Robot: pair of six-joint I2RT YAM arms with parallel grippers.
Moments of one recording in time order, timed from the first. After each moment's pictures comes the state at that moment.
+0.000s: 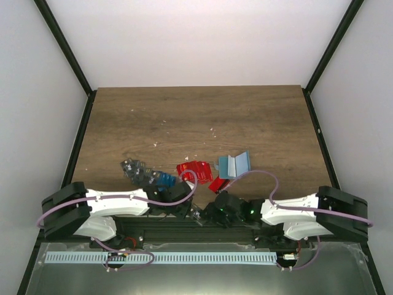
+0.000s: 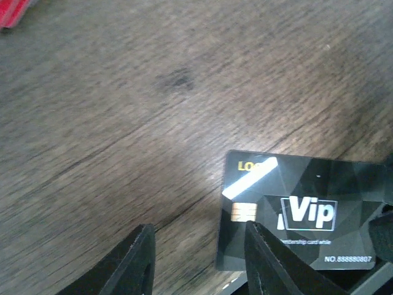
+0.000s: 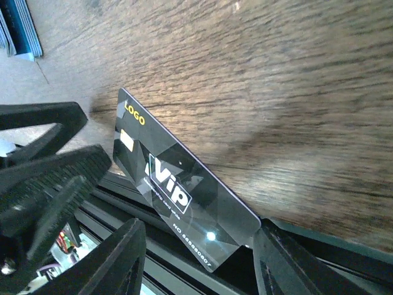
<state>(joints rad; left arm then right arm) -1.17 1.34 0.57 -0.36 -0.06 -0.63 1.25 1.21 0.30 0.10 -0.10 1.51</state>
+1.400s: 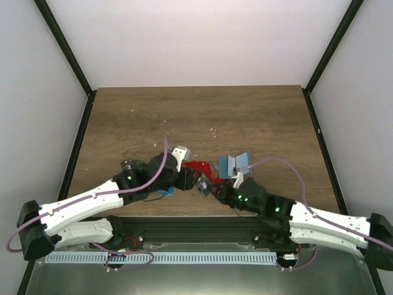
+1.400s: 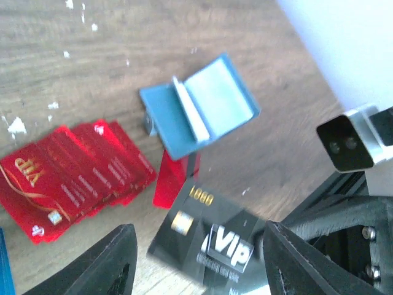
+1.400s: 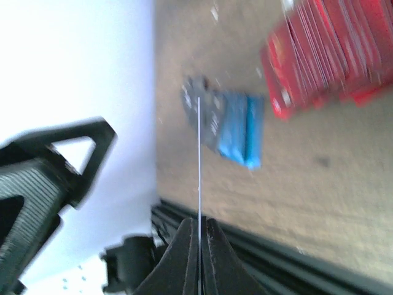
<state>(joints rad) -1.05 1.08 0.82 -0.40 -0.06 -0.65 1.16 0.77 0.32 0.03 0.09 1.42</state>
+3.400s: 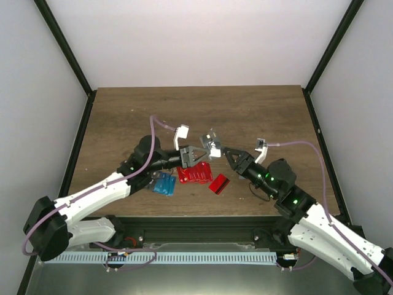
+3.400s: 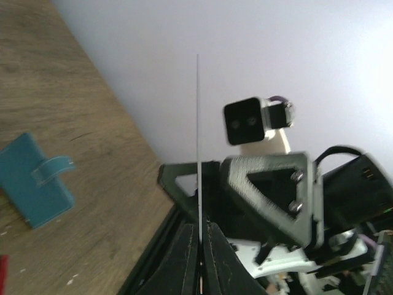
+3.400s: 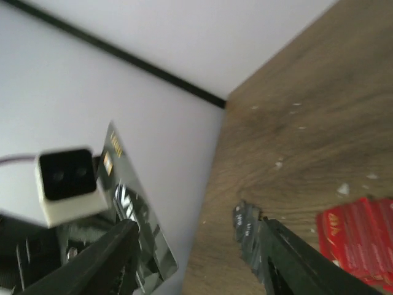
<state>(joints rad) -0.79 1.18 0.75 0.38 0.55 -0.94 0.76 0.60 0.47 0.14 -0.04 1.10</state>
